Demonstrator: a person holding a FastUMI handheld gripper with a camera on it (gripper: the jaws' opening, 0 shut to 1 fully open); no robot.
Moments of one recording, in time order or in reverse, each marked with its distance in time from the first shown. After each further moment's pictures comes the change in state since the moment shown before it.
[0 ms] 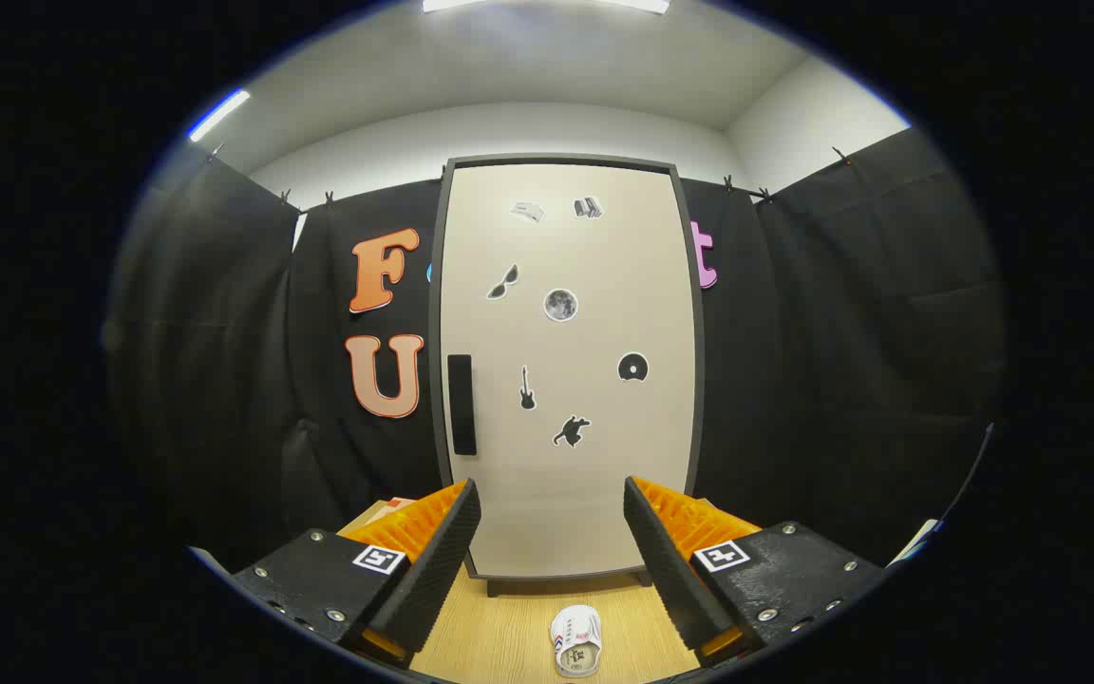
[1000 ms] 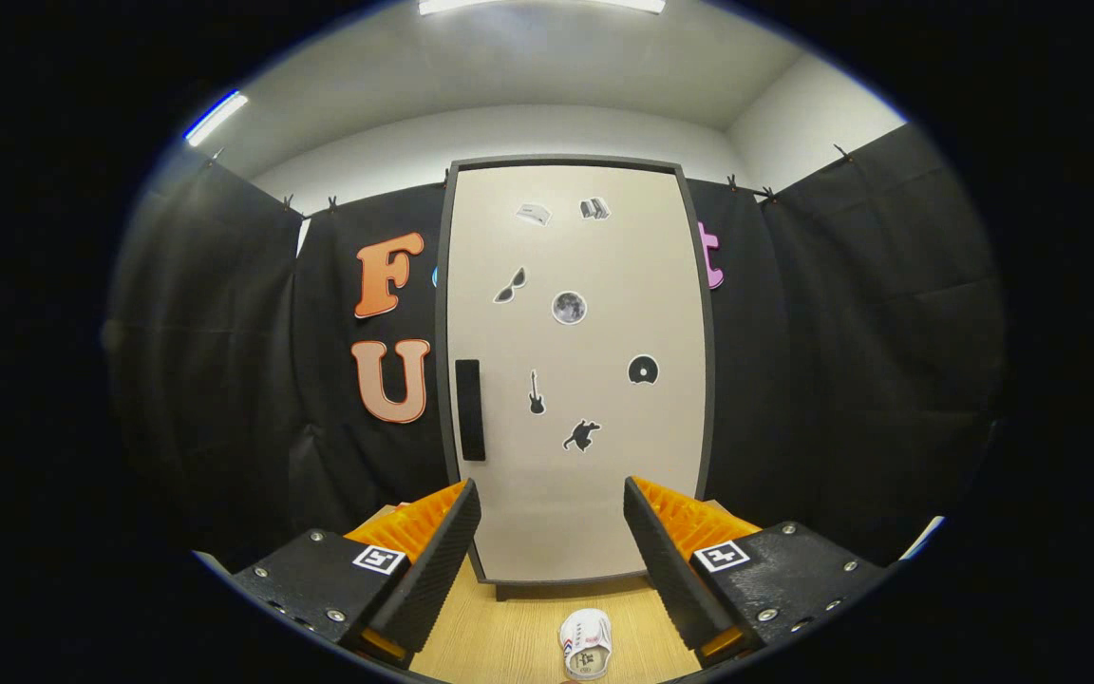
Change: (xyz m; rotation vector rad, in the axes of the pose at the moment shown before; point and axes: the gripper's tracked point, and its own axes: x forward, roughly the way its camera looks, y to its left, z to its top) arm 0.007 0.008 0.000 0.006 -0.005 0.019
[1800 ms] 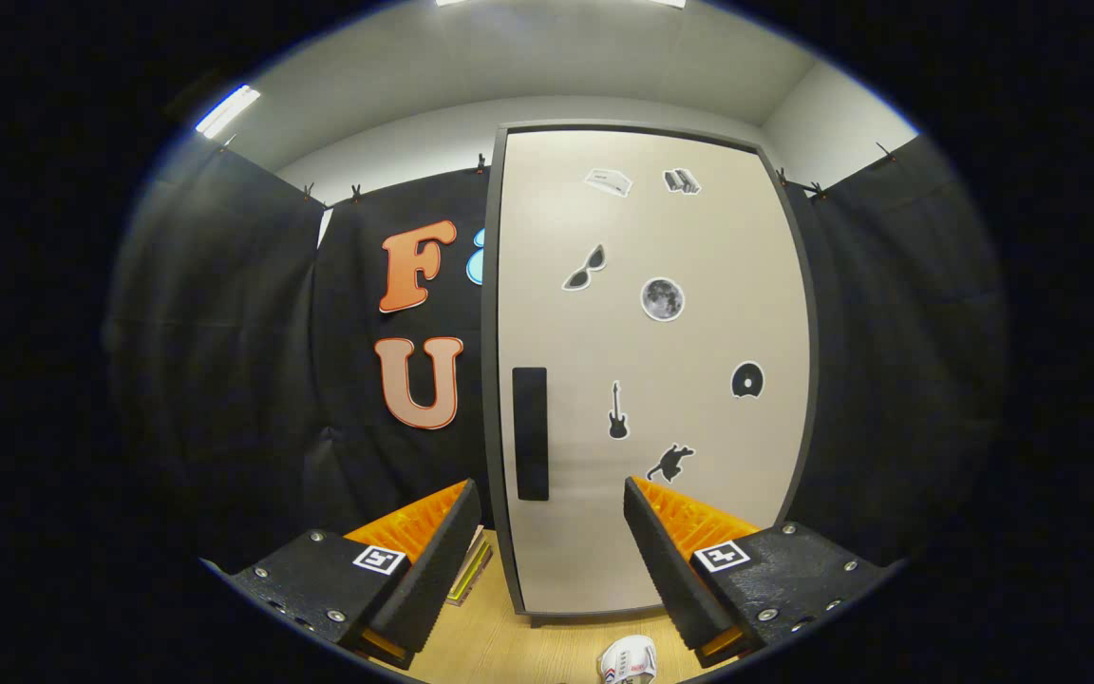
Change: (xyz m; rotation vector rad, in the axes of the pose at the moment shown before) arm 0.108 0.083 0.004 -0.031 -0.003 0.098
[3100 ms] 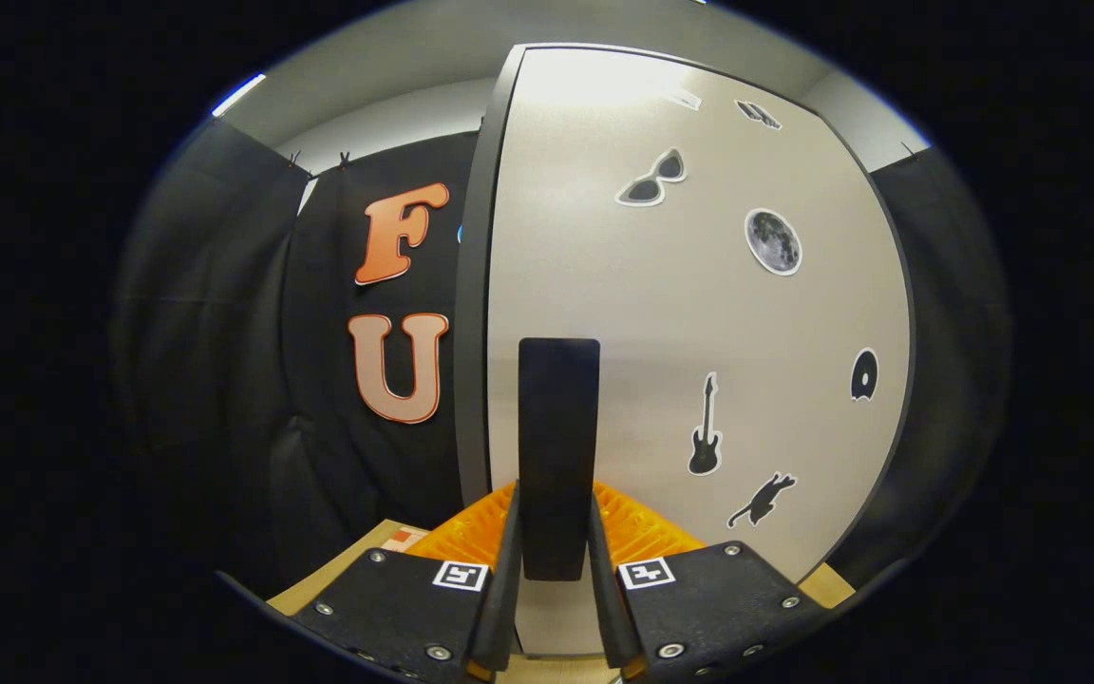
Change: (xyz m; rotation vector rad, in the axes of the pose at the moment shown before) arm 0.120 0.013 -0.025 -0.011 0.050 -0.017
